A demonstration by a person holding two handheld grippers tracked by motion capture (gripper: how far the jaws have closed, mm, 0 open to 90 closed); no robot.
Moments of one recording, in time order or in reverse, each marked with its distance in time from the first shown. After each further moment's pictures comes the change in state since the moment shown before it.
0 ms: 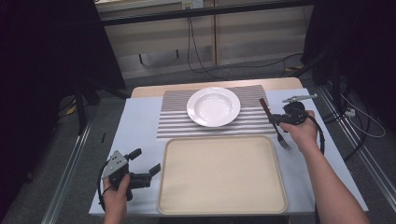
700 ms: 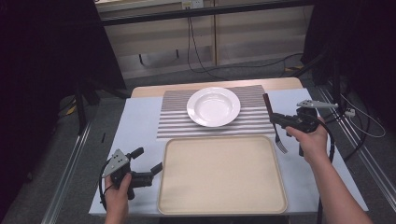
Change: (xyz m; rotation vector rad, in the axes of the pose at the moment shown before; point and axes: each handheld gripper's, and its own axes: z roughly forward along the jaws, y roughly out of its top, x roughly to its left) left arm -0.004 0.006 0.004 -0.006 -0.024 -0.011; right arm 0.017 -0.014 -0.043 -0.253 0.150 0.058
